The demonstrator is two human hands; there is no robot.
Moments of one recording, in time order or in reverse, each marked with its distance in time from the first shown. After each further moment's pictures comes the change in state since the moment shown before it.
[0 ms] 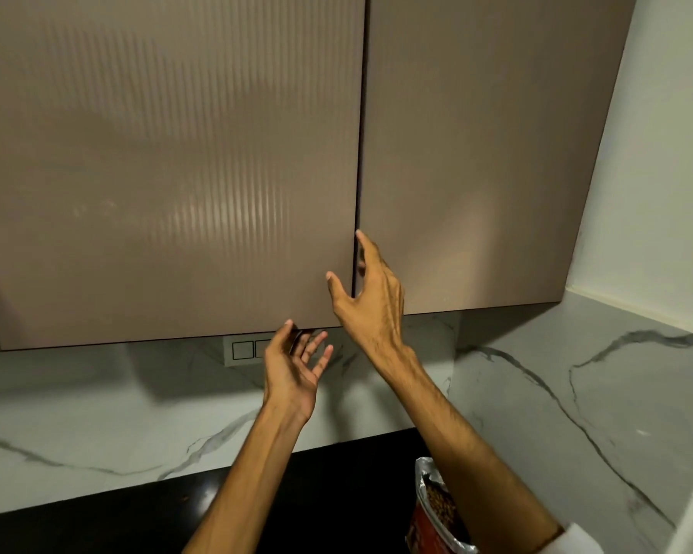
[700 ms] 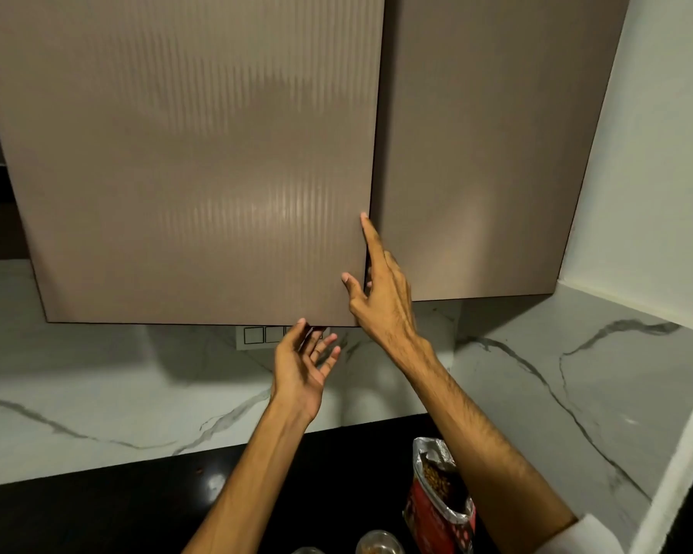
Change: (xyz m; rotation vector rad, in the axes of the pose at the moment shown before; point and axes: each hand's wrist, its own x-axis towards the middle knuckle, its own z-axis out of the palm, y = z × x) left_hand -0.051 0.001 -0.011 0.038 0.005 -0.029; right_hand -0.021 -0.015 -0.029 -0.068 -0.113 -0.057
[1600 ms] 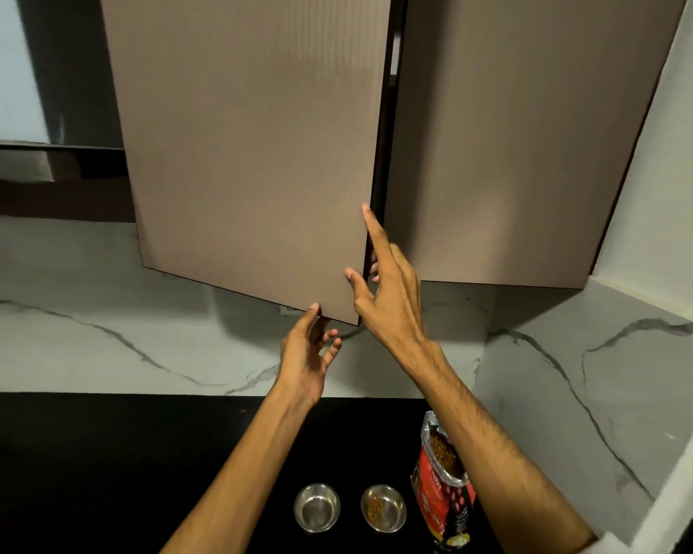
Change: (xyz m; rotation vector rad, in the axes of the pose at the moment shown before) left_hand -0.098 -0.011 0.001 0.087 0.138 0.155; right_hand -0.061 -0.041 -0.052 0.175 -0.014 -0.171
